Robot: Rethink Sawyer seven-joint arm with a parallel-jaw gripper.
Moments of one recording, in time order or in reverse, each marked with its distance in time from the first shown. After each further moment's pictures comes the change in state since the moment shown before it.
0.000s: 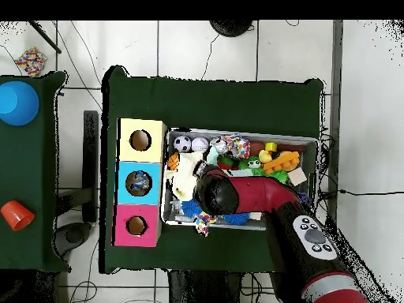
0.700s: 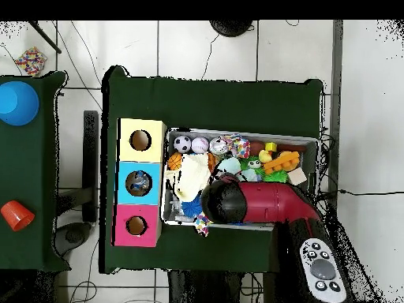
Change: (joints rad) arm 0.096 -0.146 -0.168 -0.006 -0.005 0.184 0.000
